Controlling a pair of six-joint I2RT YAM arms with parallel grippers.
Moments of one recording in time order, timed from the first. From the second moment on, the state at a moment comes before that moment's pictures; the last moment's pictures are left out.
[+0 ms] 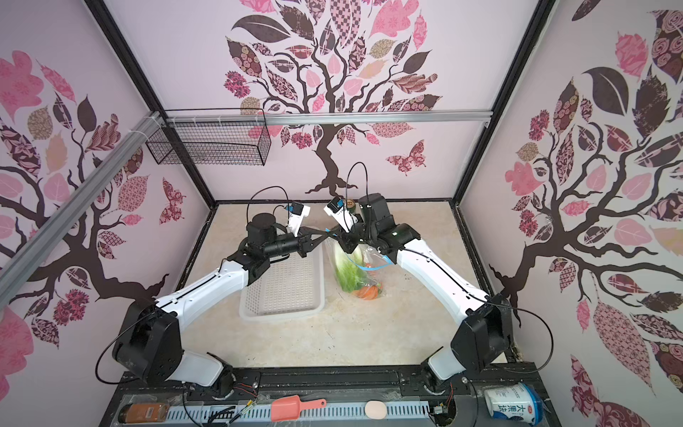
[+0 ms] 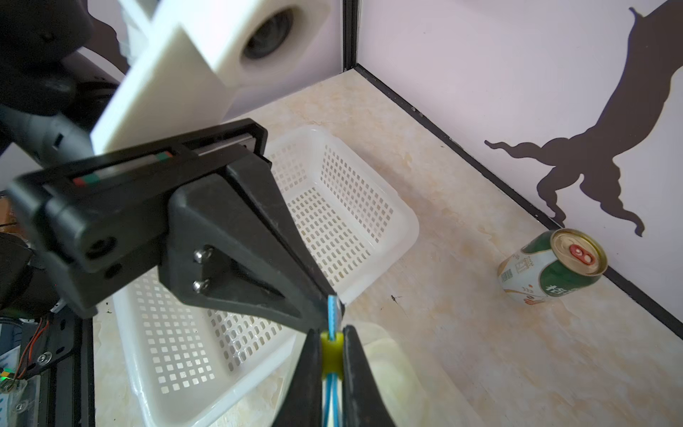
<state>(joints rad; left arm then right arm) -0.48 1.48 1.03 0.23 0.62 -0.32 0.54 1.50 1.39 -0.44 -0.43 -0.23</state>
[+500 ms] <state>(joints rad) -0.50 1.46 1.03 0.23 0.62 -0.35 0.55 1.41 1.30 -0.39 -0.36 -0.22</state>
